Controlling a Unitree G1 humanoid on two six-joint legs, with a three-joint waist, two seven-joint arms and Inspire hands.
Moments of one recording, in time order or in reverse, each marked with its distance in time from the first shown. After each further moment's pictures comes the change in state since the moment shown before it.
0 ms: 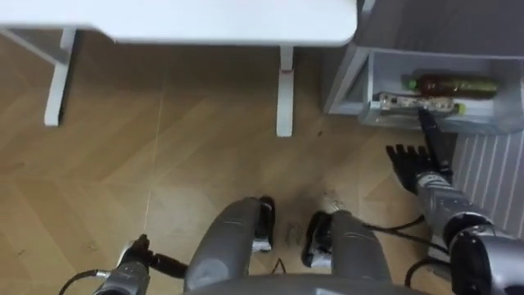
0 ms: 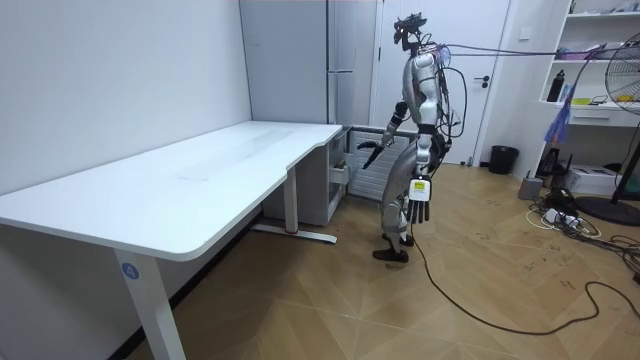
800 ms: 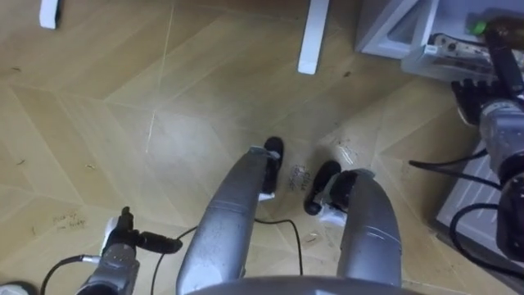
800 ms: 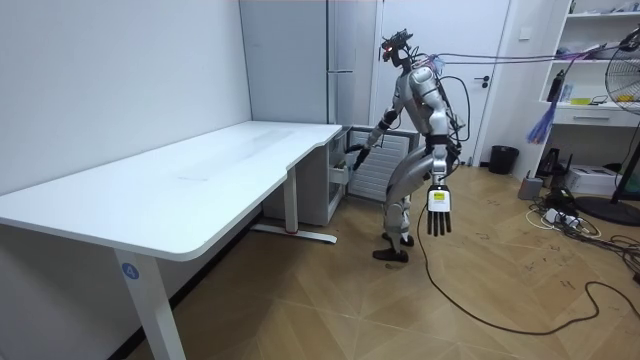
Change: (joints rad) left arm 0.026 0.076 -0.061 -0.086 -0.122 -0.077 0.088; right arm -0.200 -0.170 0.058 -0.122 -0.019 -0.038 -0.283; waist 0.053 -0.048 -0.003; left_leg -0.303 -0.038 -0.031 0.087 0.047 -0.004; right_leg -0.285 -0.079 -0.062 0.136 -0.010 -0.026
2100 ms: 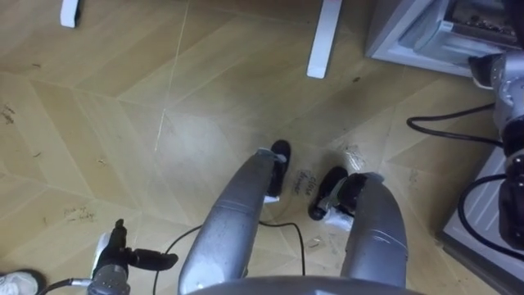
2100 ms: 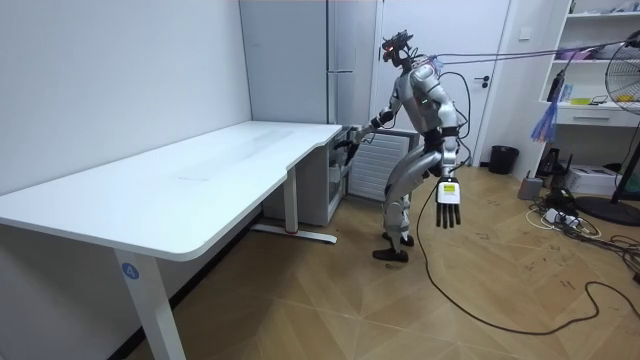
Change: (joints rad) left arm 0.144 0.013 0.013 -0.117 0.002 -0.057 -0.014; right arm -0.062 -0.008 0.096 -0.286 -0.003 -0.132 -0.431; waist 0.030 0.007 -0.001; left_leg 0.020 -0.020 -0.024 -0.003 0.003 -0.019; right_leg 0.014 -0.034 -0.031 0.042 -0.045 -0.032
